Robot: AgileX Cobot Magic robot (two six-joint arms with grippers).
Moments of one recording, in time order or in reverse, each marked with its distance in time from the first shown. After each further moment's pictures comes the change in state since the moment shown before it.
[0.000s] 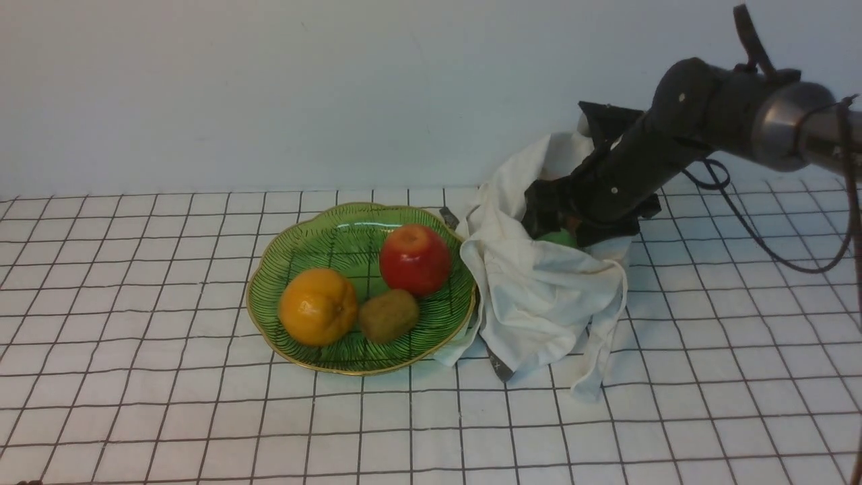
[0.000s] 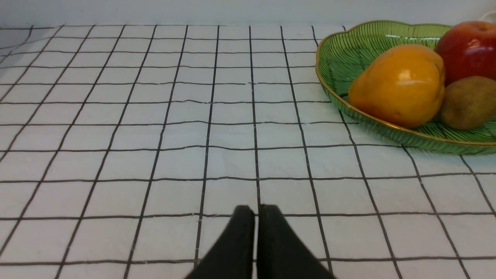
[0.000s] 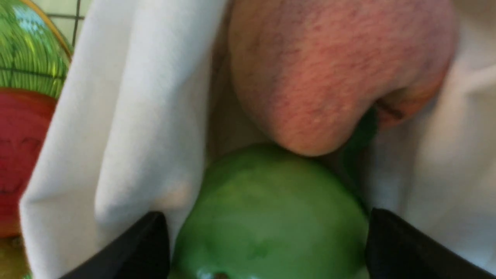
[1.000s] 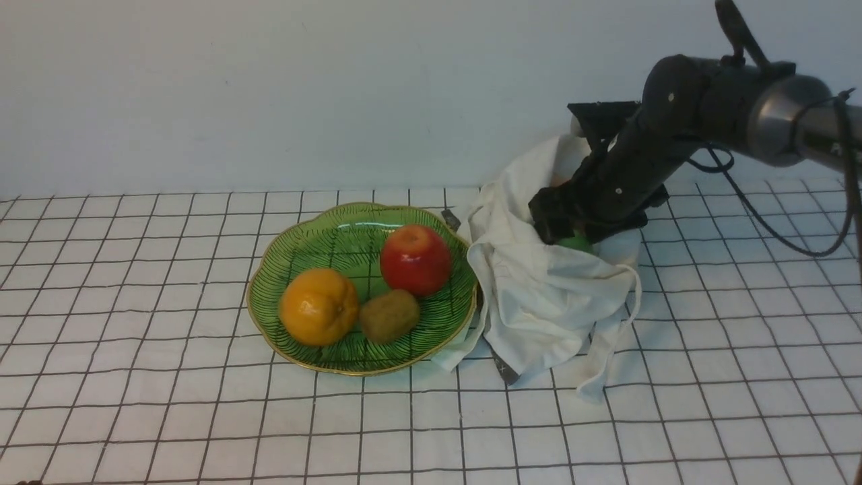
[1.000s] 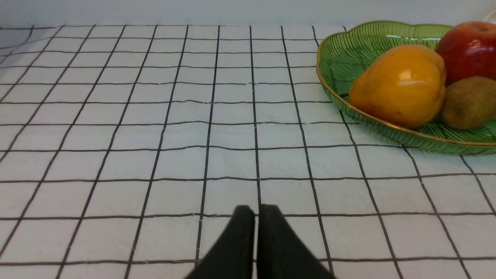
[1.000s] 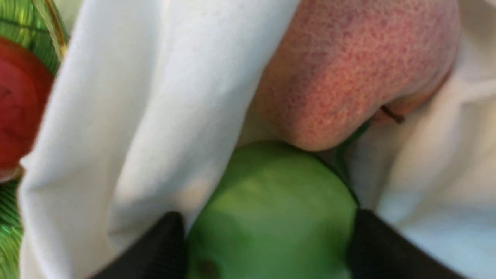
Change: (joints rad) right arm 0.018 -0.046 -0.008 -0.192 0.056 0.012; left arm 0.000 0.000 0.000 0.000 0.000 0.000
